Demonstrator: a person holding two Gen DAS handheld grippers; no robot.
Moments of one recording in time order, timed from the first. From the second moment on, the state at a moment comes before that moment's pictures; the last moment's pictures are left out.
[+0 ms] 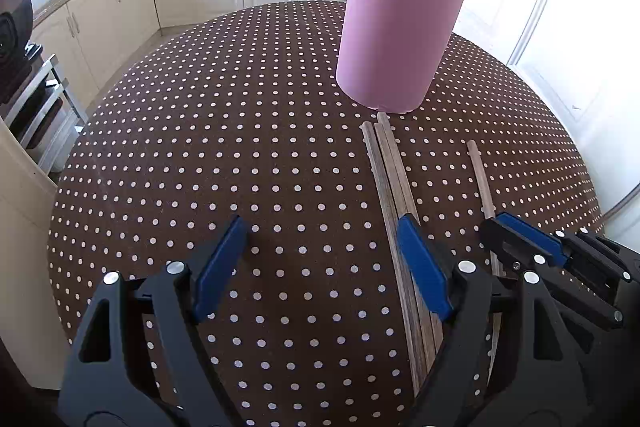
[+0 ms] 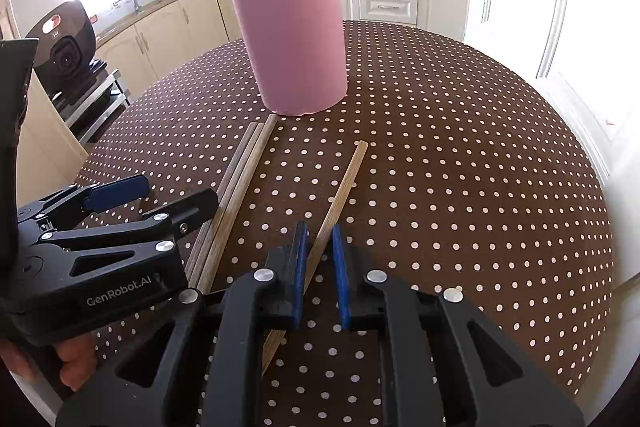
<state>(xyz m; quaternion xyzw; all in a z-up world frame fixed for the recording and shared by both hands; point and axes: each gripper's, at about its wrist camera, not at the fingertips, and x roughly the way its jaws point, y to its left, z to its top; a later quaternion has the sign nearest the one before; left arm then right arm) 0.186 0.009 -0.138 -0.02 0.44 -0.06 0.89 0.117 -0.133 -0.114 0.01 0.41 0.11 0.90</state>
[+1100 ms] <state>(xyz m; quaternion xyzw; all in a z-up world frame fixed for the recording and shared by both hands) 0.167 0.018 -0.142 -0.03 0.45 -0.10 0.89 0.097 -0.173 -0.113 0.01 0.40 0.12 0.91</state>
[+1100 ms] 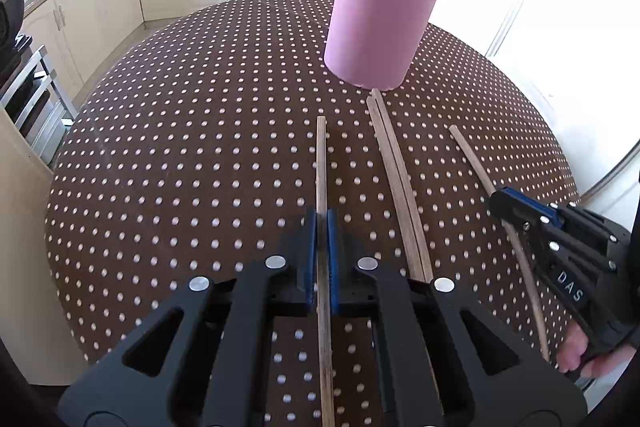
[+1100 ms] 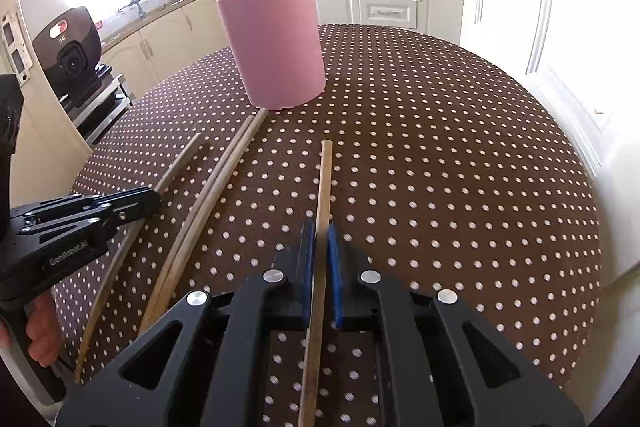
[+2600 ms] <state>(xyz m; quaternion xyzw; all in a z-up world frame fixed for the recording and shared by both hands) 0.184 0.001 -0.113 -0.05 0.41 -0.06 0.91 0.109 -0.182 -0.066 0.06 0.33 0.10 0.94</state>
